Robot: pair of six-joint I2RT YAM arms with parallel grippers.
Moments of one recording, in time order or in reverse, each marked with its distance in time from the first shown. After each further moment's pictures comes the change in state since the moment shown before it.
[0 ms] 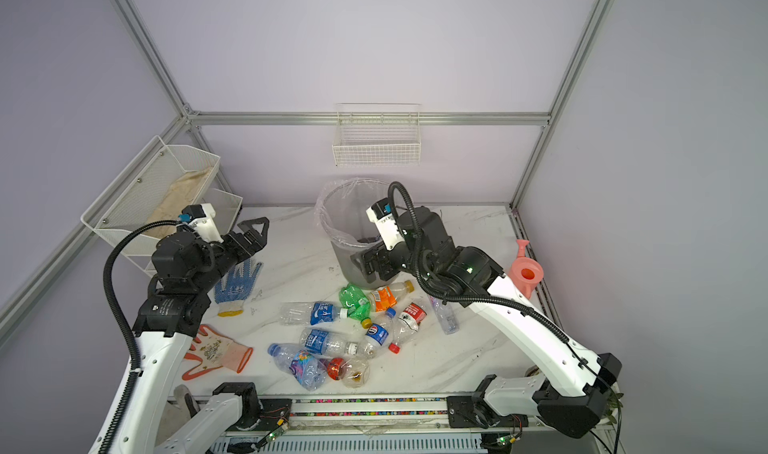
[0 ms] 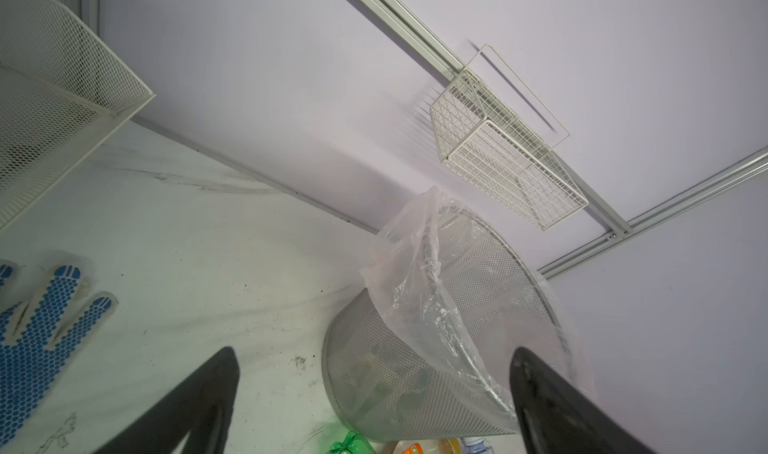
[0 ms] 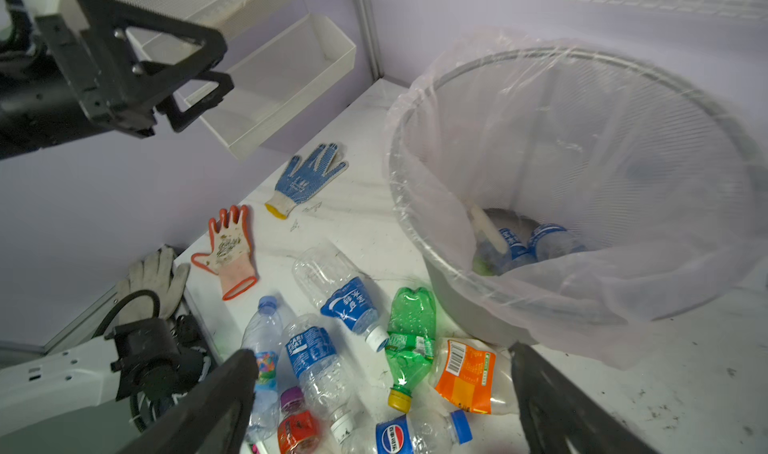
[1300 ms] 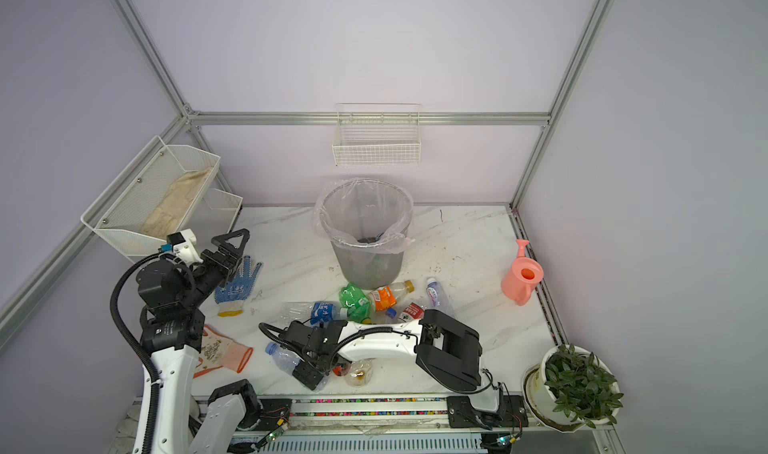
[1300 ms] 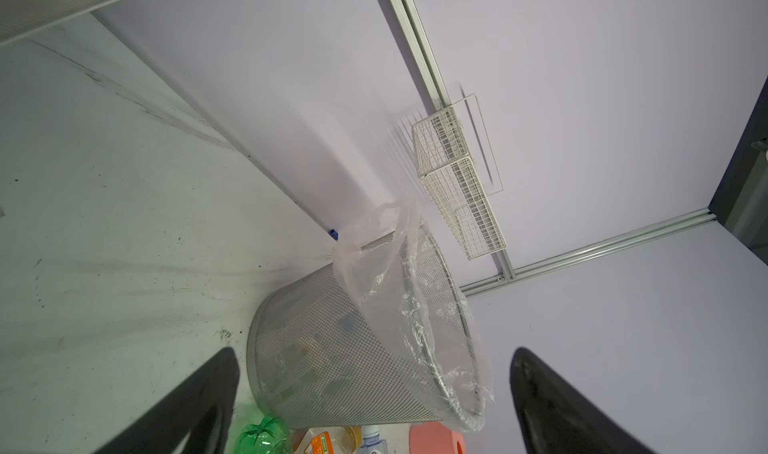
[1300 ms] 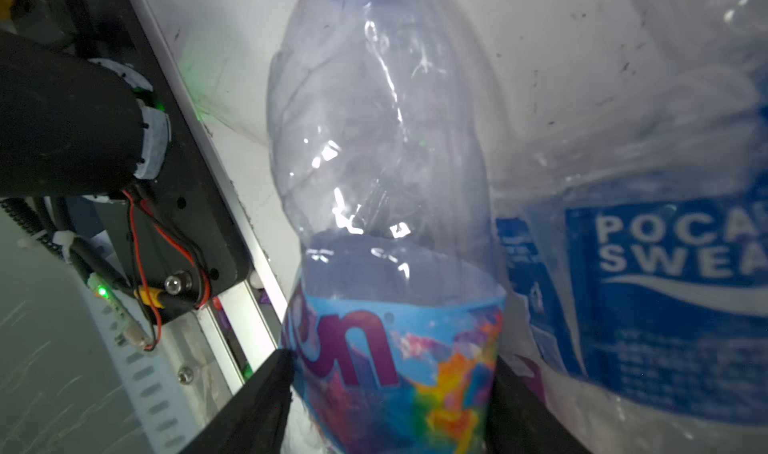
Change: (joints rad) left arm 0.286 -0.126 -0.257 0.215 0.359 -0.290; right arm 0.489 0.681 -0.089 0.166 0.012 0.098
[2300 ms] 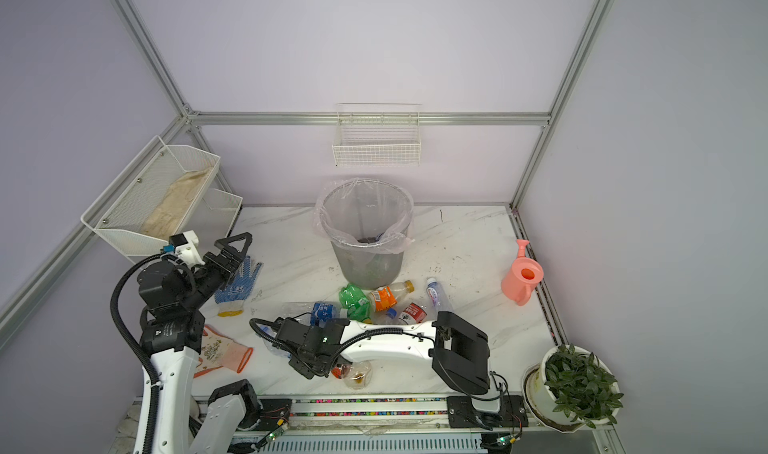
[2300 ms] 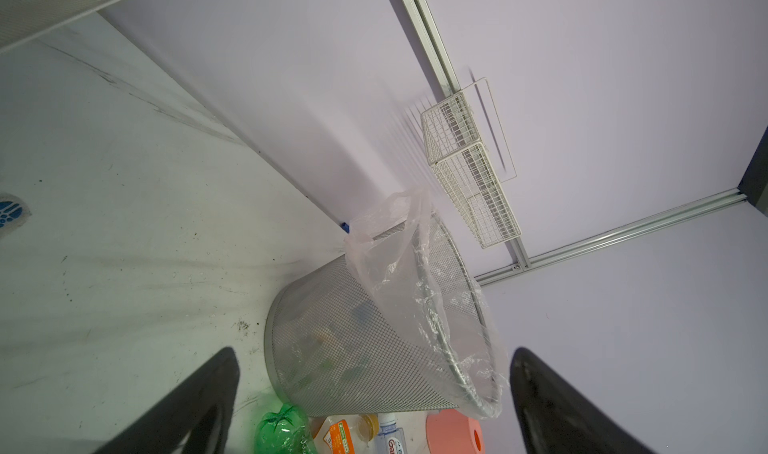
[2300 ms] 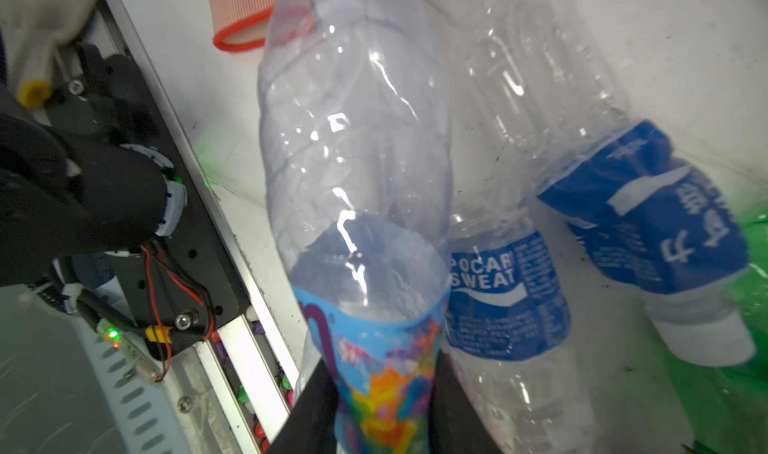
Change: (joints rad) left arm 0.000 -0.008 0.000 -0.042 0.001 0.052; right arm 0.020 -0.112 0.062 -0.039 0.200 -0.017
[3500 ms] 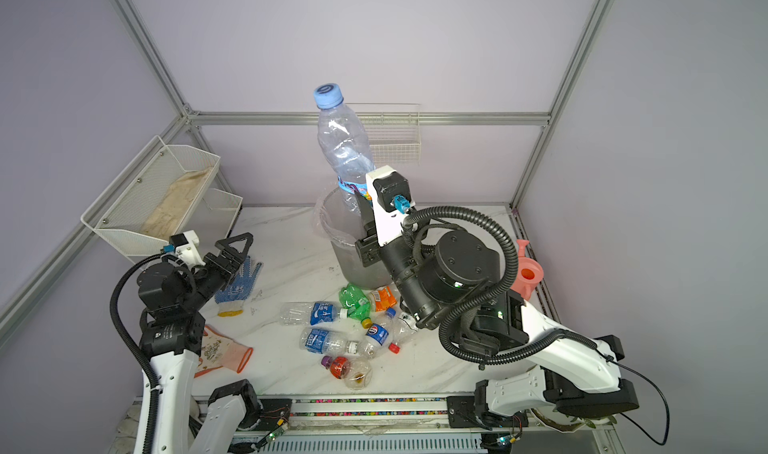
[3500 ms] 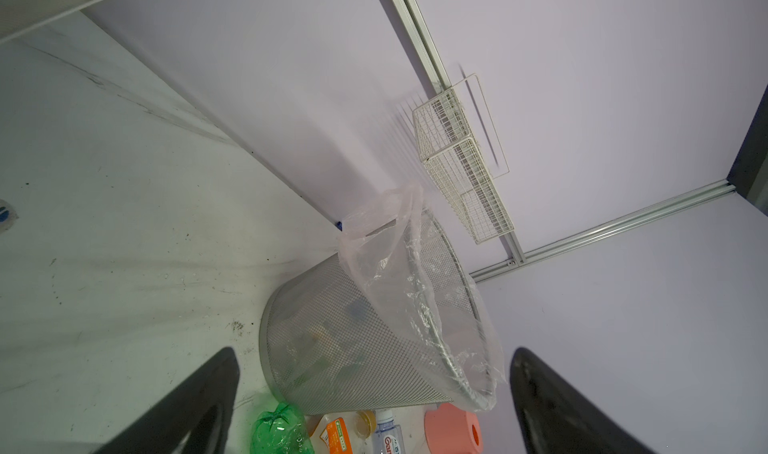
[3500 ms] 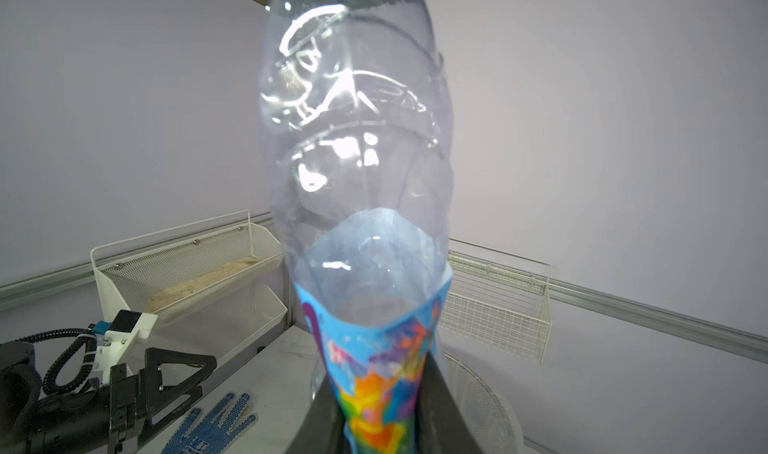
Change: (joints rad) left arm -0.028 -0.018 0.000 -0.001 -0.002 0.012; right arm 0.000 -0.598 0.275 0.421 0.709 -0.592
